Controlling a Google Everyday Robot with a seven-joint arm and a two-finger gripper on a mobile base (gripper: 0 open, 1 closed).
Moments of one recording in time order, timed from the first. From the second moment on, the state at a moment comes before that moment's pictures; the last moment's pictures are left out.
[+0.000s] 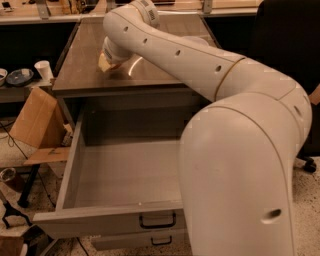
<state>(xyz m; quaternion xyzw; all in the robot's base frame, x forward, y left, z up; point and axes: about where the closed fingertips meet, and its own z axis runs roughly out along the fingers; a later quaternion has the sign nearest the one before) 0.814 0.151 0.855 -0.35 0.85 0.06 0.39</state>
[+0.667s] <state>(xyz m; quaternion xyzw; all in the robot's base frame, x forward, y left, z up) 0.784 0.117 0.884 -0.34 0.83 0.10 0.44</state>
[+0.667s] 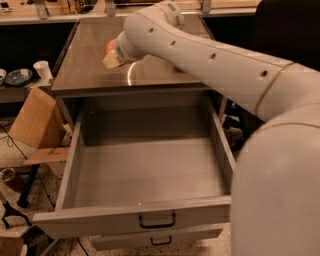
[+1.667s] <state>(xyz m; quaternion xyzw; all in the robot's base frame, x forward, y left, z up) 0.653 0.038 0.883 -0.40 0.80 0.25 0.37</state>
